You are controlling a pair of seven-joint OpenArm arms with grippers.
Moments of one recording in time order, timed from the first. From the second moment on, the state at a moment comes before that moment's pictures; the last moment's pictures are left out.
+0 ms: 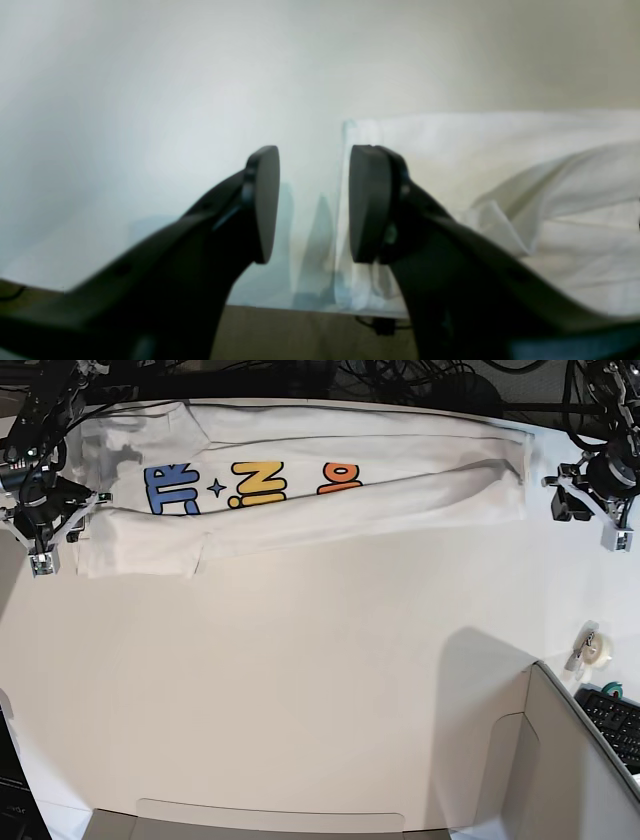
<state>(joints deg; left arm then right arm) 22.3 -25.1 -39.2 108.6 -43.8 -19.4 68.2 -10.0 12.7 32.9 116.3 9.8 30.8 -70.6</state>
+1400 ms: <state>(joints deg) 22.4 -22.4 -38.3 108.5 -44.0 -19.8 68.4 -8.1 10.0 26.3 114.2 10.2 30.9 -70.5</state>
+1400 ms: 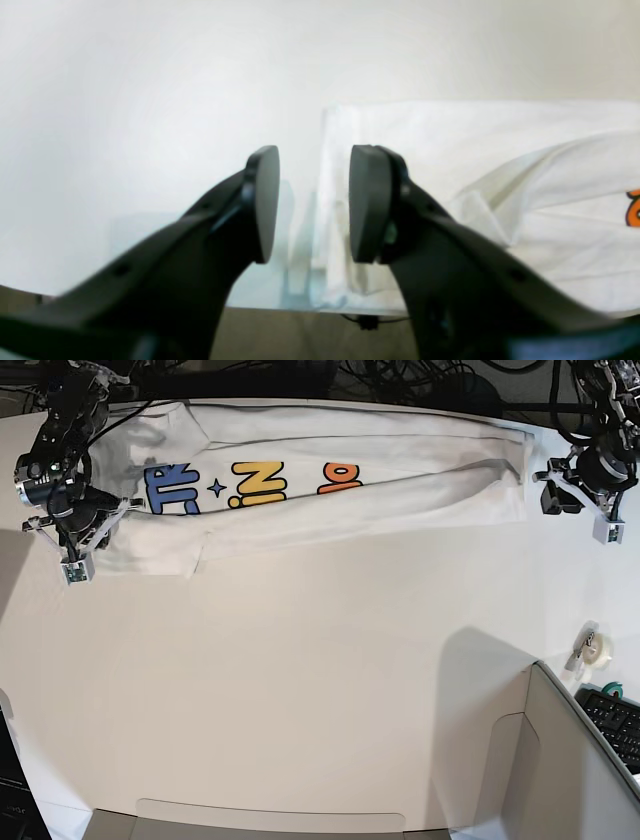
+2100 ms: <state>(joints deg) 20.4 -21.5 -33.0 106.1 -43.6 -19.8 68.3 -18.2 27.6 -5.4 117.7 10.5 30.9 -70.1</state>
